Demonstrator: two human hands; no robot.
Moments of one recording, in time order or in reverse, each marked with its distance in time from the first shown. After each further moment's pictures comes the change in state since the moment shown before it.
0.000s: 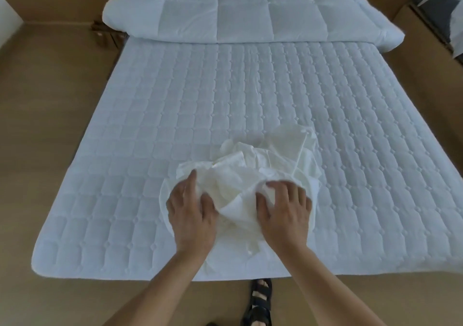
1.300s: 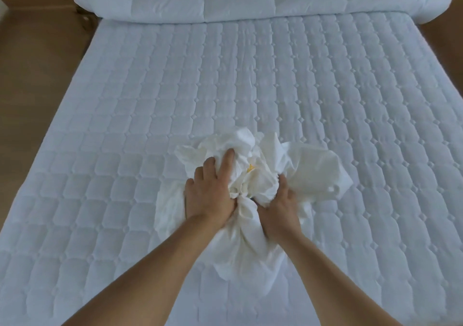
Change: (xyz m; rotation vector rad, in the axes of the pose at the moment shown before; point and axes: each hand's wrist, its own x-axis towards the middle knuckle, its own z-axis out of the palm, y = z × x) left_hand 0.125 0.025 0.148 0.766 -0.278 0.284; right_hand 0.109 0.098 0.088 0.361 -0.621 0.583
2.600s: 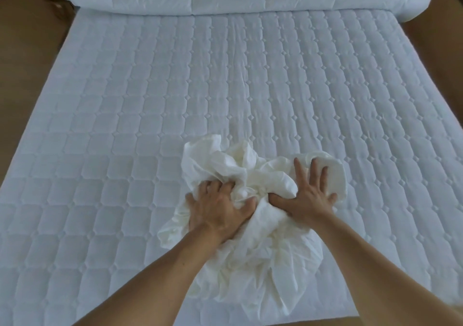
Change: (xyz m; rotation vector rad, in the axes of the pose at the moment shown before) left_hand -0.007 0.001 0.026 -0.209 -0.277 -0.054; right_hand 0.040 0.027 -0.051 -0.485 0.006 0.044
